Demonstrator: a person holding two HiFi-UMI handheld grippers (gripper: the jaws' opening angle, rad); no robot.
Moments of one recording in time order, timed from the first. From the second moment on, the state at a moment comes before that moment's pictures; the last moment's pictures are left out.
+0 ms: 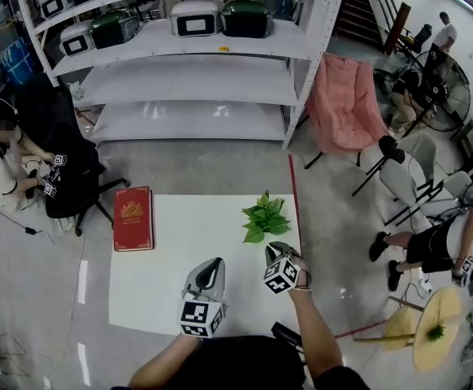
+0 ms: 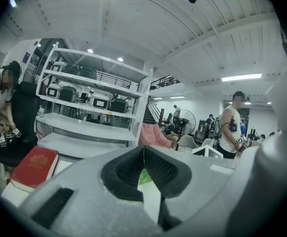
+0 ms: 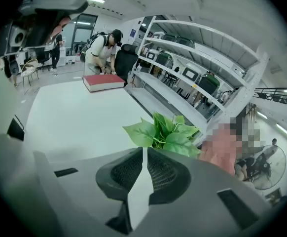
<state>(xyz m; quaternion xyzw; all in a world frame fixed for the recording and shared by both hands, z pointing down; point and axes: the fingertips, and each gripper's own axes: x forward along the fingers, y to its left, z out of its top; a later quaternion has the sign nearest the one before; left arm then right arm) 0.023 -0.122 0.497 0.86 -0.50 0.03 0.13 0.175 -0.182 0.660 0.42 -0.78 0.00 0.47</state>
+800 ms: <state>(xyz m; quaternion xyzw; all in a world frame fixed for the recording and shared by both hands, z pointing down) 0.022 -0.081 0.484 0.87 -0.47 0.02 0.13 0.198 -0.084 0.533 0.59 -0.78 0.13 0.15</state>
